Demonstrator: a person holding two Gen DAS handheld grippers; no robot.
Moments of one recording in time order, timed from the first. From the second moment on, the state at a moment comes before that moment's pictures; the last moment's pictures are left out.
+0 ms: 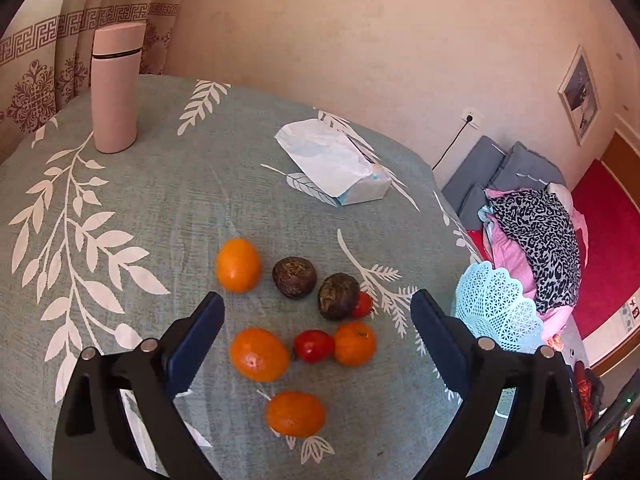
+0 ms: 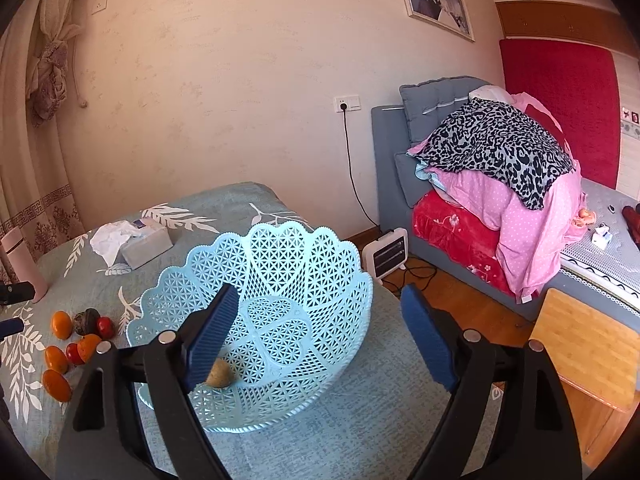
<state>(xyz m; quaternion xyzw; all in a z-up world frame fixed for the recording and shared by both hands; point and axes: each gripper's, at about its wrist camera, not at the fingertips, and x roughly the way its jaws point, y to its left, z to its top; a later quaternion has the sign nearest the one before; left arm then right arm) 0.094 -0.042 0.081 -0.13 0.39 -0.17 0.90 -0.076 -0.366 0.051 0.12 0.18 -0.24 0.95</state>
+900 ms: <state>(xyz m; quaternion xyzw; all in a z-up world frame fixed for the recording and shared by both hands) 0.174 -0.036 0.022 -0.12 0.46 -0.13 0.87 -0.069 -0.349 0.048 0.07 0.19 -0.23 0.95</state>
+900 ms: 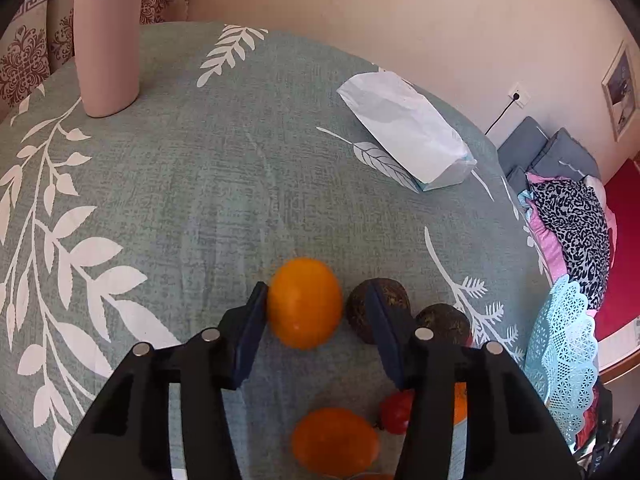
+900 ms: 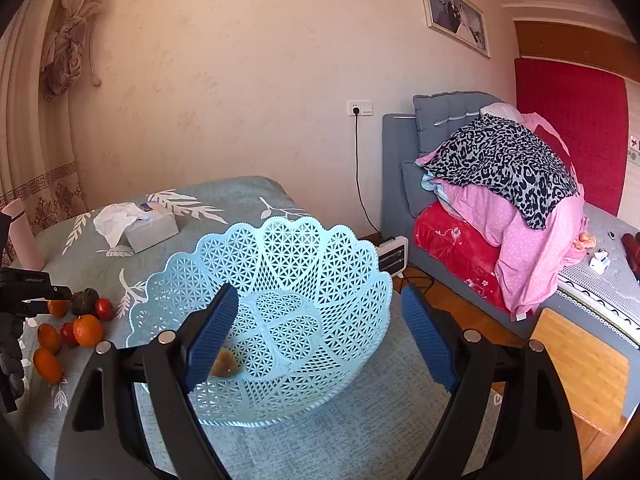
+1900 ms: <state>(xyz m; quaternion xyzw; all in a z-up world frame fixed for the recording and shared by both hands) 0.149 0.008 0.068 -0.17 0.40 -0.15 0.89 0.122 -0.185 0.054 0.00 0.40 0.08 0.91</state>
